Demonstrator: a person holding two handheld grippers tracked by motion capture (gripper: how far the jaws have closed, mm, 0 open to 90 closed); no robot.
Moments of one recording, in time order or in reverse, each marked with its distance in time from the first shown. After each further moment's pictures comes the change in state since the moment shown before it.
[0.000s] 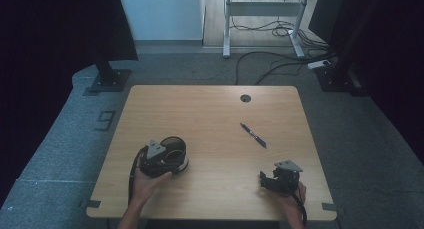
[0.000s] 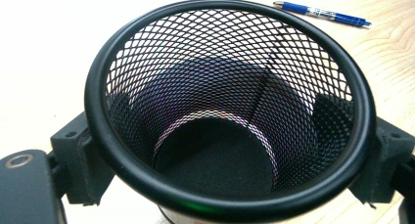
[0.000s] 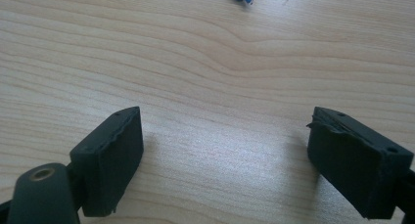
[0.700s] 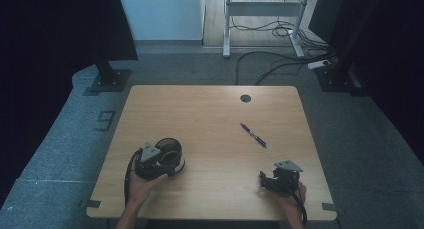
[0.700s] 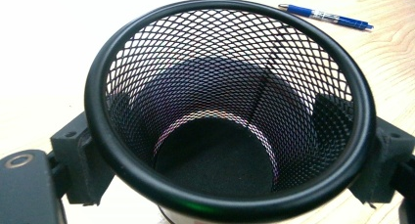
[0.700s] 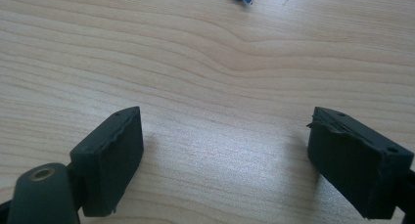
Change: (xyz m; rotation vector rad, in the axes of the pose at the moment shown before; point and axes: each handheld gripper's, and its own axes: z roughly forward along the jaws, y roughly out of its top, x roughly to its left) left arm 0.005 -0.009 -0.011 -0.017 0.013 -0.021; right arm 0.000 0.000 0.000 -0.001 0.002 0.001
